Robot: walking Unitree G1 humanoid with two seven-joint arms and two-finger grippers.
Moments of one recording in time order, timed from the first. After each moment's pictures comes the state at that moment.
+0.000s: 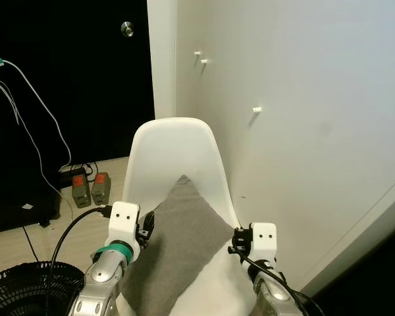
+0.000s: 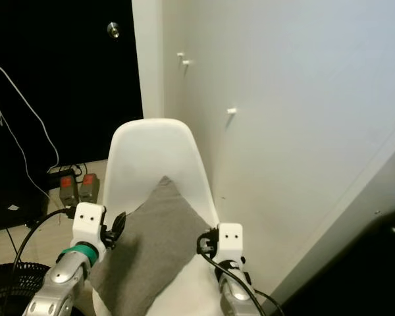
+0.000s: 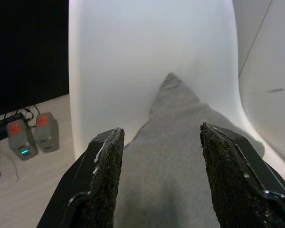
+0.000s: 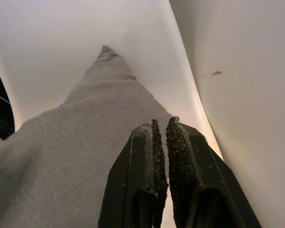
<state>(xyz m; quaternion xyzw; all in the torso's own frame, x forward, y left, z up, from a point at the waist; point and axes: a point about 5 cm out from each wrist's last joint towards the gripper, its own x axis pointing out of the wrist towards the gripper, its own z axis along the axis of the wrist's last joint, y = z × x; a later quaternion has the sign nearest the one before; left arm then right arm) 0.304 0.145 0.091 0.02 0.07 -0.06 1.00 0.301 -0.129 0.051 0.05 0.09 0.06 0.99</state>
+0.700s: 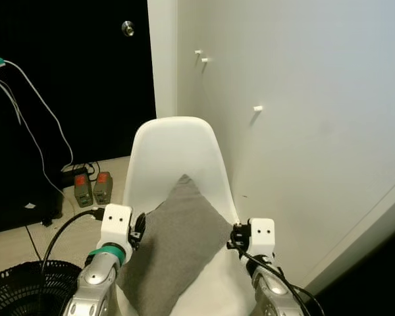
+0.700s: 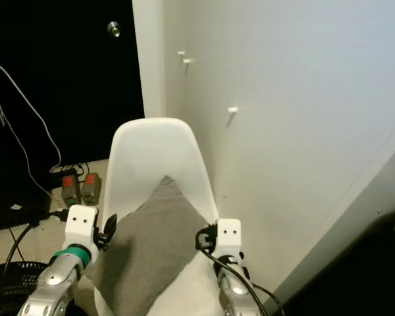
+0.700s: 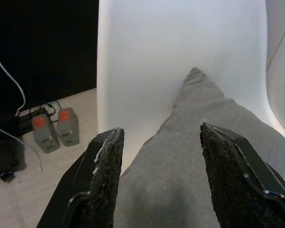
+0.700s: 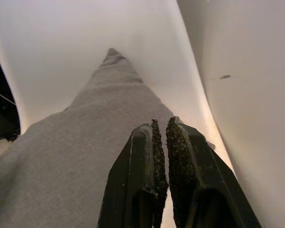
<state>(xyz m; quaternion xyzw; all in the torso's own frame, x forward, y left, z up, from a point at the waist) 0.301 0.161 0.089 0.04 0.06 -0.02 1.00 0.305 -0.124 0.053 0.05 0.09 0.06 0.99</state>
